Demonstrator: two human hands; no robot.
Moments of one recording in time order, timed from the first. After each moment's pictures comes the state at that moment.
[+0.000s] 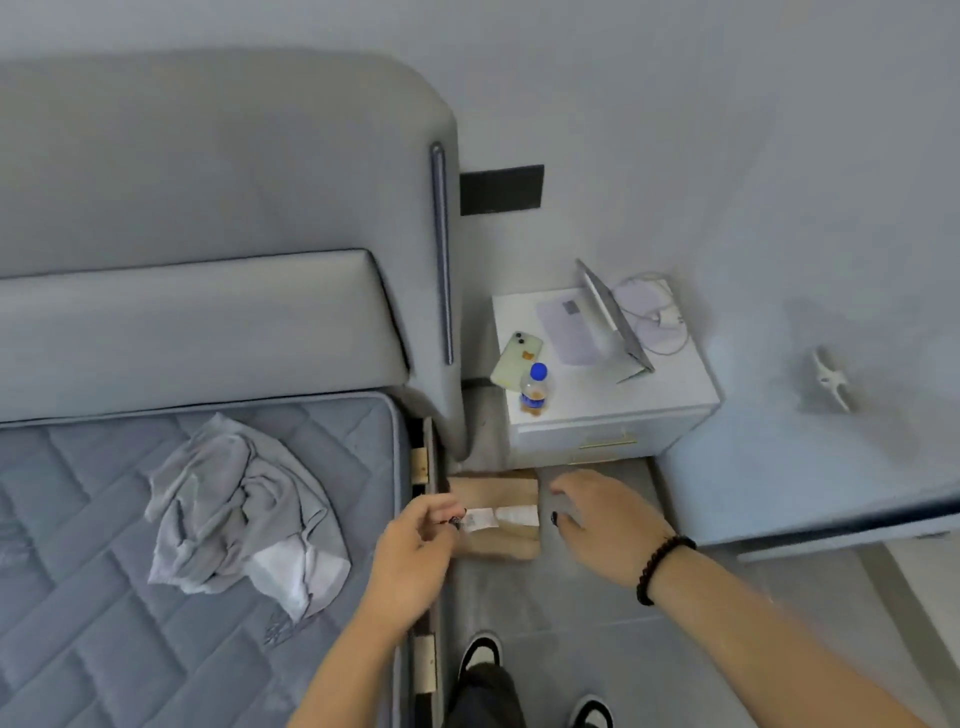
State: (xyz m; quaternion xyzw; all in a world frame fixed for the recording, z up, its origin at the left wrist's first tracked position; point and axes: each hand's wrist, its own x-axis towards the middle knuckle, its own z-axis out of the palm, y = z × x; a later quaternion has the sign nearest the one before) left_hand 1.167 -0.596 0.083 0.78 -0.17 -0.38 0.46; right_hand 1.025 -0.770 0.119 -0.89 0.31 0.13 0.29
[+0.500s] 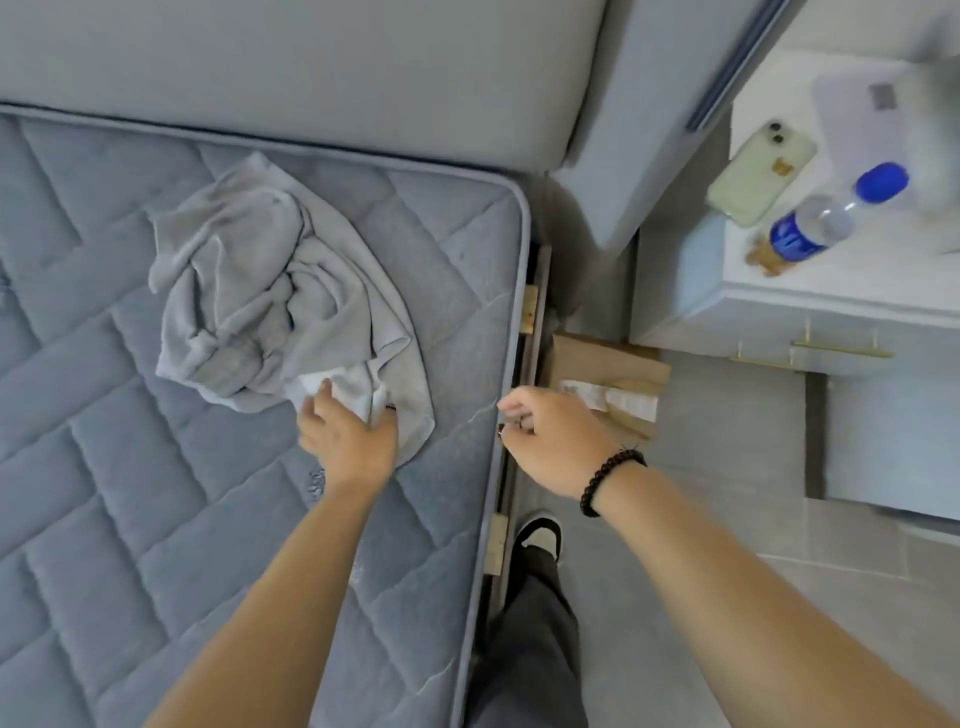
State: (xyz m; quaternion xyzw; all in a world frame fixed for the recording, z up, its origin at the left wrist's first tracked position) left_hand 1.320 -0.461 -0.203 0.92 0.14 -0.20 0.31; right_hand 1.220 -0.640 -0.142 -0.83 0.25 0.23 0.44
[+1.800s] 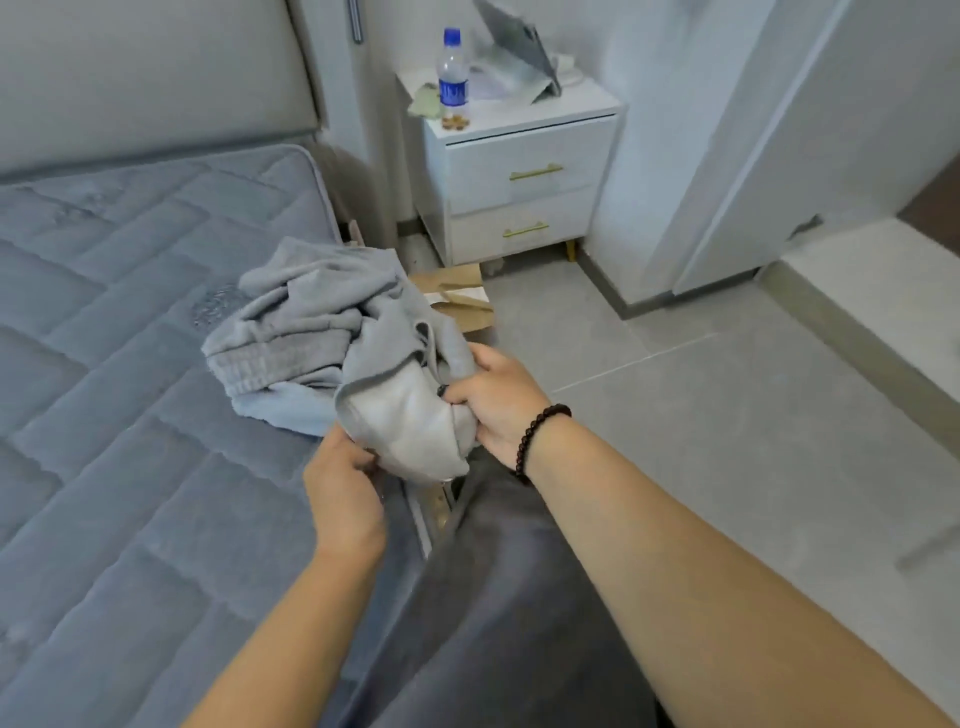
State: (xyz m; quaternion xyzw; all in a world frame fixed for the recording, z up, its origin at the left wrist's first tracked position) left_hand 0.956 -0.213 -0.230 0.62 -0.08 -0.32 0.71; right_hand 0.875 -0.329 -0.184 -0.45 0.42 -0.21 0.75
